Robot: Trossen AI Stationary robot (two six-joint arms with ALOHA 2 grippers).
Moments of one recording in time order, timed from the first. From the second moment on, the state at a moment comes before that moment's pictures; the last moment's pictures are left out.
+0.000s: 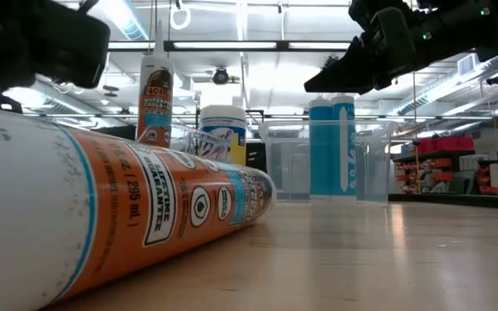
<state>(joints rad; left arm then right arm) -0.70 1.81 1.07 -0.52 -0.23 -1.34 0.24 1.35 0.53 0.51 0.43 -0.03</state>
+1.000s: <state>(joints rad) -0.71 1.84 1.15 -0.49 -0.46 -1.13 0.24 1.35 0.53 0.50 0.43 0.00</state>
